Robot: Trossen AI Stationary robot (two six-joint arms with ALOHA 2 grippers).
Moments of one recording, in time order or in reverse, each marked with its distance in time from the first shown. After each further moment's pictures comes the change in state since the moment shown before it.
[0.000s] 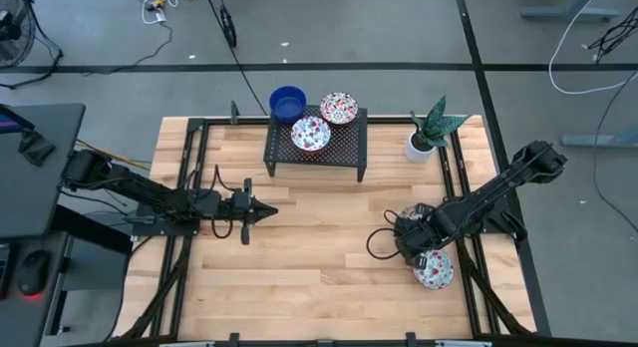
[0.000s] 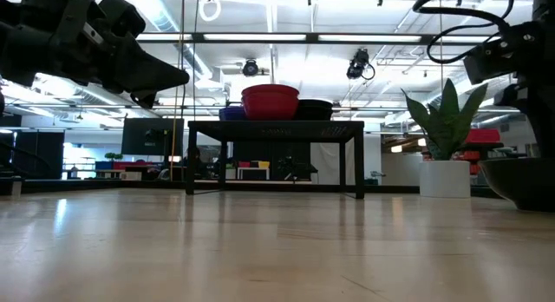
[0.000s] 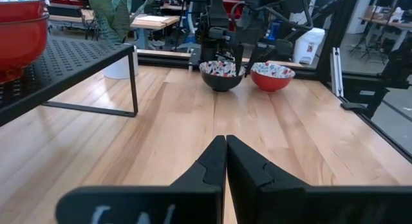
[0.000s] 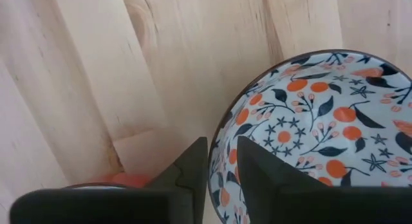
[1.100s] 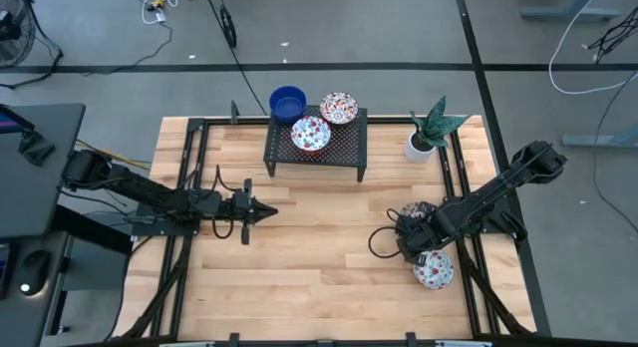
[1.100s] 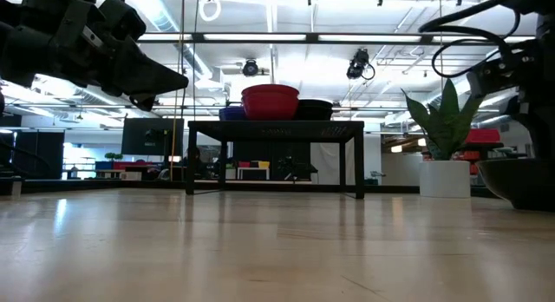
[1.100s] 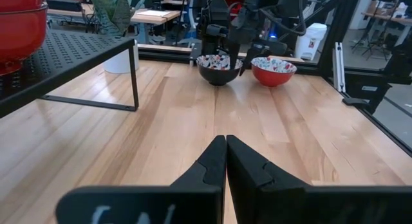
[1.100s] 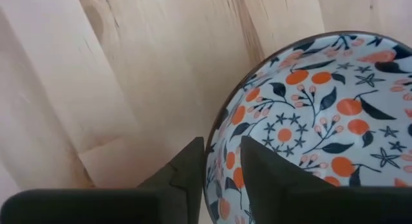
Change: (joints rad) left arm 0.000 0.000 0.000 -0.022 -0.002 -0.008; right arm 0.000 0.000 -0.063 0.028 0.045 0.053
